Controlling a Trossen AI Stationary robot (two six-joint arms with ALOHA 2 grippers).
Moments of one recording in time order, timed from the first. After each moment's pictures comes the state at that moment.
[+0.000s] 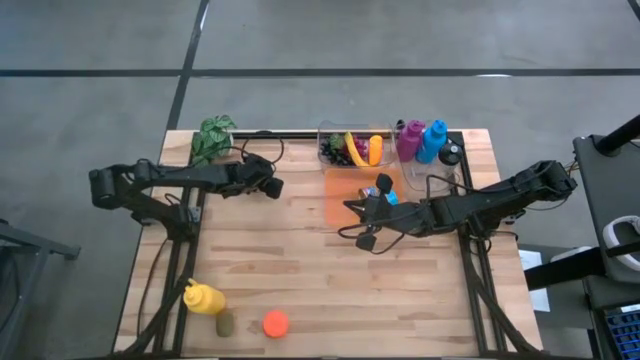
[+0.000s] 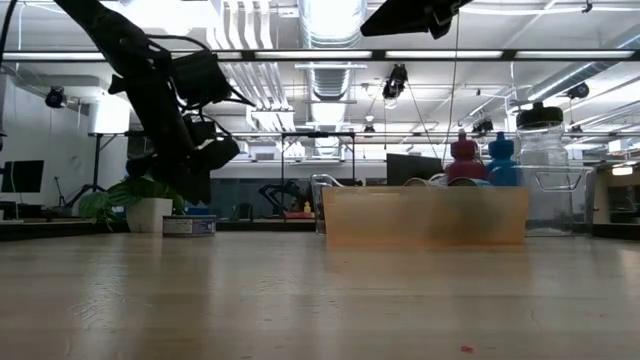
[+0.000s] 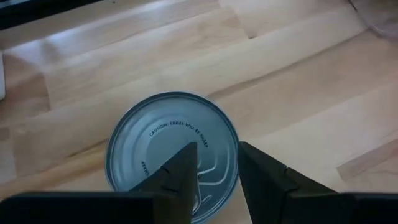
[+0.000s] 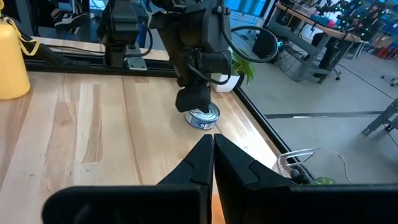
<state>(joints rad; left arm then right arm) 0.39 1.37 0.63 -0.33 -0.41 -0.68 0.26 1.34 0.93 0.04 0.65 -0.01</state>
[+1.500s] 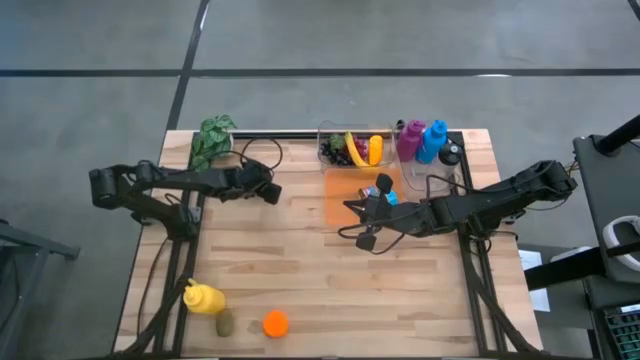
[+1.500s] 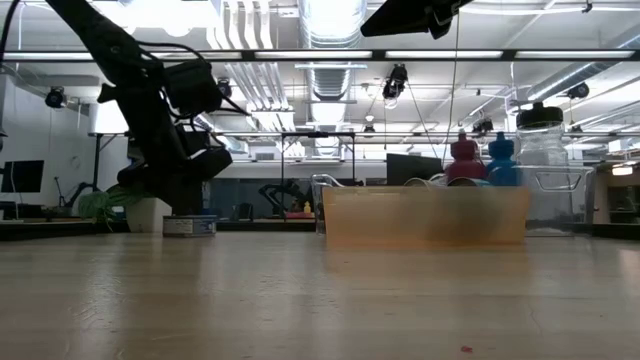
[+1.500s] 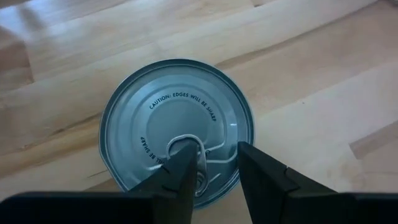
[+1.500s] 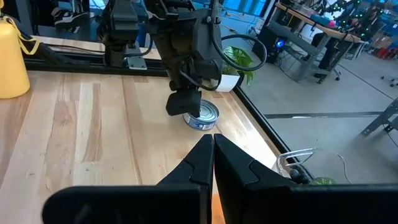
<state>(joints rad) 0.37 1.37 0.57 -0.29 -0.37 -0.70 0.26 1.34 0.93 0.04 0.65 -0.01</state>
